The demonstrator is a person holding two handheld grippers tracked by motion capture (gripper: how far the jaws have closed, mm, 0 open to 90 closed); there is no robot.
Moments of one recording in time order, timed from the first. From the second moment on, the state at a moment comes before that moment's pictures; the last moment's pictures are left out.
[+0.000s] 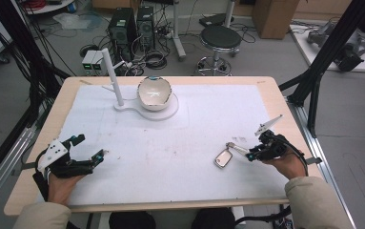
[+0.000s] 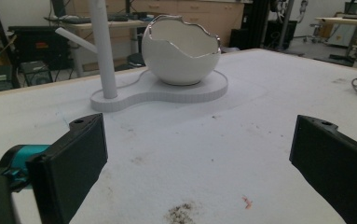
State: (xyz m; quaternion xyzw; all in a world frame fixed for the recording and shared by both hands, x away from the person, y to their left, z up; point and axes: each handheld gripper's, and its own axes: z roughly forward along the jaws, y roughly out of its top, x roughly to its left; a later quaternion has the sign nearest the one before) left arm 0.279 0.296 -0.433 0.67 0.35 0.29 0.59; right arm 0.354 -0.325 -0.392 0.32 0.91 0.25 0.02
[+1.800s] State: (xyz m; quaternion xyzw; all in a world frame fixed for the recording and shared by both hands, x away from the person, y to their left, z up) left arm 0.344 0.154 -0.307 0.85 0.06 0.08 0.52; right arm 0.370 -0.161 -0.303 0.03 0.91 0.41 0.00
